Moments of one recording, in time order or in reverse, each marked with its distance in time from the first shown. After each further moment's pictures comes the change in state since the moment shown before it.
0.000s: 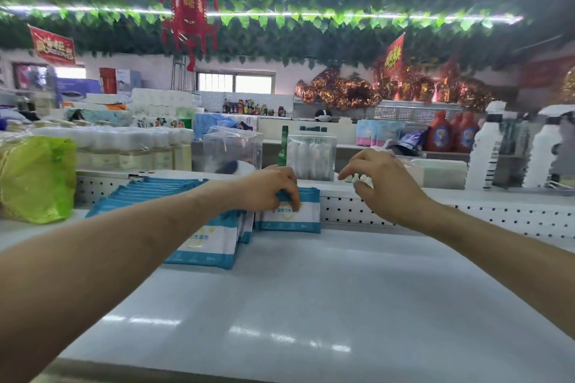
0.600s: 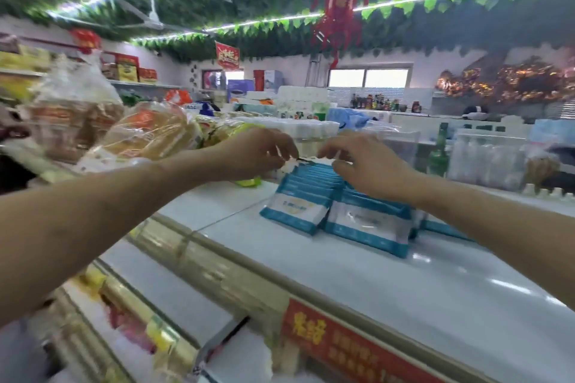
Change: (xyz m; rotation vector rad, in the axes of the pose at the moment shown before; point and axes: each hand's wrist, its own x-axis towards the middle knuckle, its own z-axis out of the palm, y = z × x) left_hand -0.288 -0.040 -0.105 0.090 0.267 -0.545; right_hand 0.092 -0.270 0.065 0.344 -0.134 -0.470
